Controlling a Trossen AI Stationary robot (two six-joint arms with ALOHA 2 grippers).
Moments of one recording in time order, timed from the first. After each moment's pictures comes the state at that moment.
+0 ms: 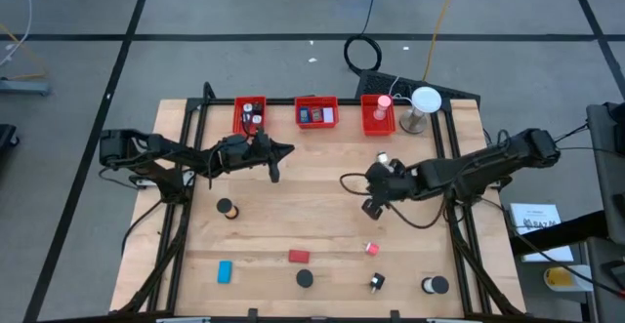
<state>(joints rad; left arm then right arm) 0.27 1.46 0.37 0.94 -0.05 -0.07 0.23 1.32 0.96 -0.73 0.31 0.80</state>
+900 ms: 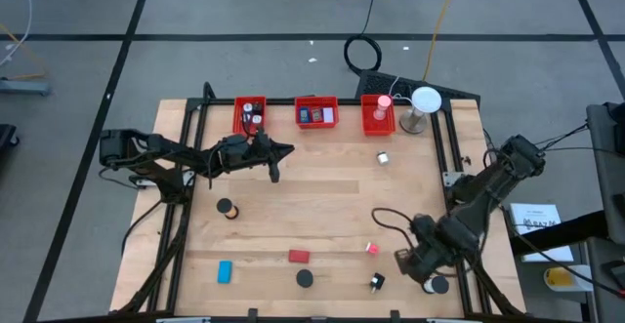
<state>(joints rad) 0.27 1.46 0.37 0.94 -0.05 -0.07 0.76 1.52 1.38 -1.34 -0.26 2.10</state>
